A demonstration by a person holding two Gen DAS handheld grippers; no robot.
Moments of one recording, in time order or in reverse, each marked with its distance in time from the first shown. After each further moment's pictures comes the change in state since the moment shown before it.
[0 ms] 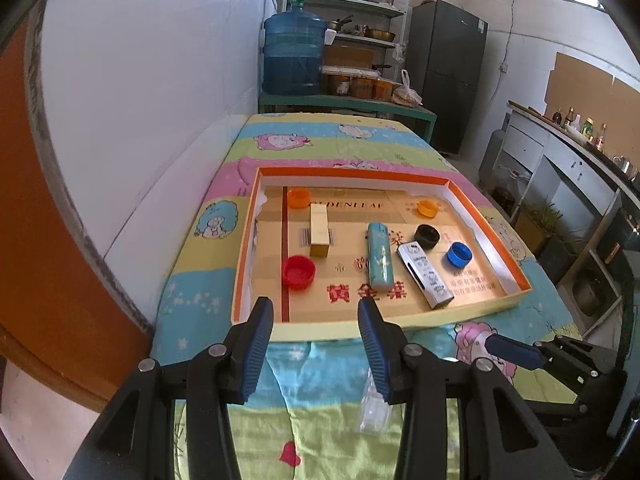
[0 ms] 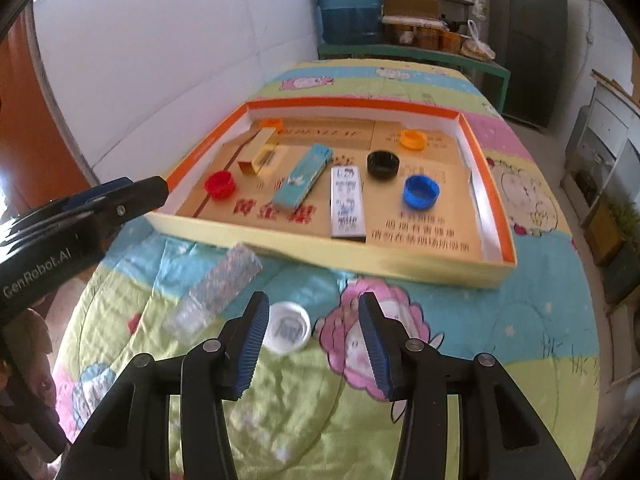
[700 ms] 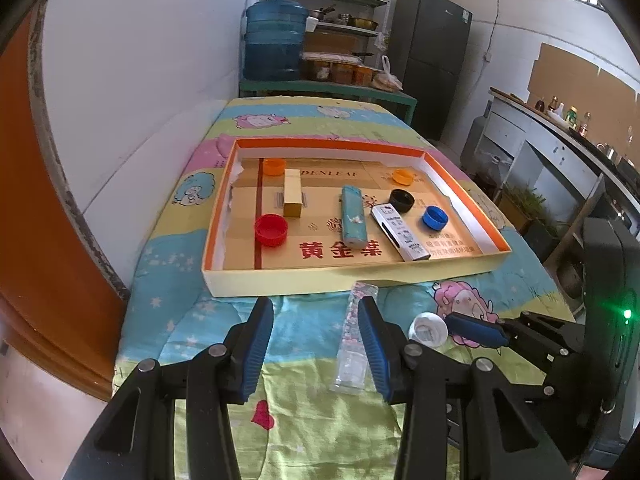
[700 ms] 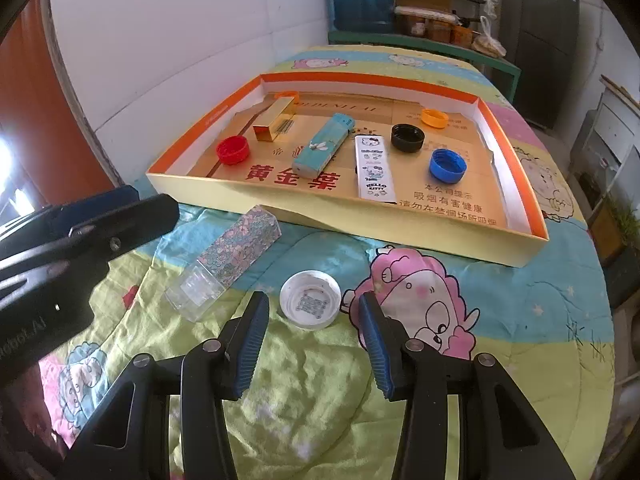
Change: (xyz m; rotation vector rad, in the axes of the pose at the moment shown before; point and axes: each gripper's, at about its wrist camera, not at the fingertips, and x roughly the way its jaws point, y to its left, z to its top) left arm -0.001 -0.011 -0.029 0.025 0.043 -0.068; right arm 0.017 0.019 -0.012 -0.039 0.030 -0.011
